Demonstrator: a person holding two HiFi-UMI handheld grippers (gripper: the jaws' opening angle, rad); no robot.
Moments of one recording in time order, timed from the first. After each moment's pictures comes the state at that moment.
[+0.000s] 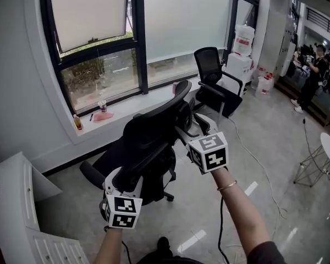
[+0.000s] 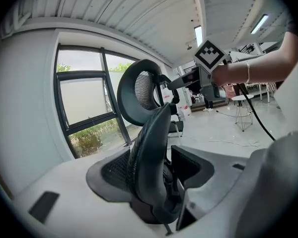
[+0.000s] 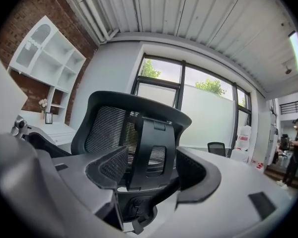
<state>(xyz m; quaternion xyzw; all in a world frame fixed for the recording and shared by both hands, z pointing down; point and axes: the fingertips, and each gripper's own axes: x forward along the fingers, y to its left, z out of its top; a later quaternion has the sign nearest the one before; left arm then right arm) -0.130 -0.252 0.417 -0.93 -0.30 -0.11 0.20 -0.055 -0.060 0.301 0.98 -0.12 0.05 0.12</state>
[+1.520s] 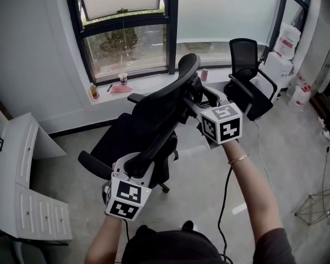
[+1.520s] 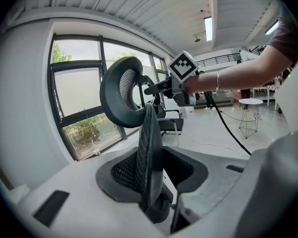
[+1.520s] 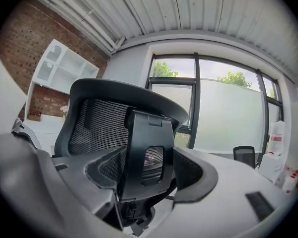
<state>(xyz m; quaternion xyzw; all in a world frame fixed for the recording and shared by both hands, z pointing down) -0.091 -0.089 0.422 -0.93 -0.28 -0.17 0.17 0.082 0.039 0.310 0.95 -0.28 0.04 0.11</state>
